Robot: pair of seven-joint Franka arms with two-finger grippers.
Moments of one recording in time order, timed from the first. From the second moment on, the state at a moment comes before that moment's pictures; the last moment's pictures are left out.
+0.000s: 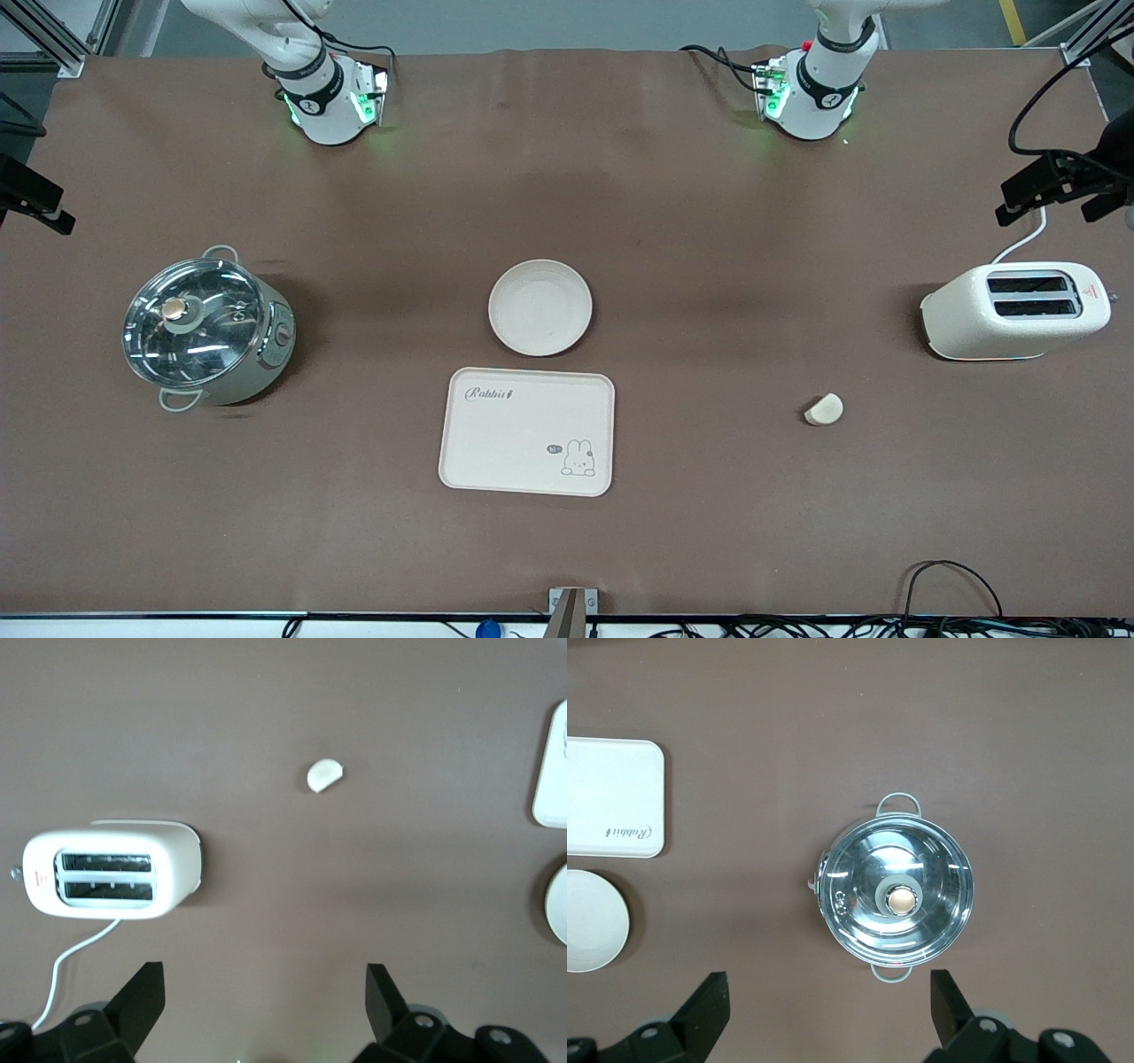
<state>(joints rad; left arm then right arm) 0.02 -0.01 -0.05 -1.47 0.00 1.46 -0.06 -0.03 0.04 -0.04 -1.36 -0.01 1.45 -0.06</state>
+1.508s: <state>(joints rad) 0.00 -0.15 -0.09 -1.63 -0.01 1.46 -0.06 -0.05 0.04 -0.05 -1.36 0.00 1.44 -0.06</state>
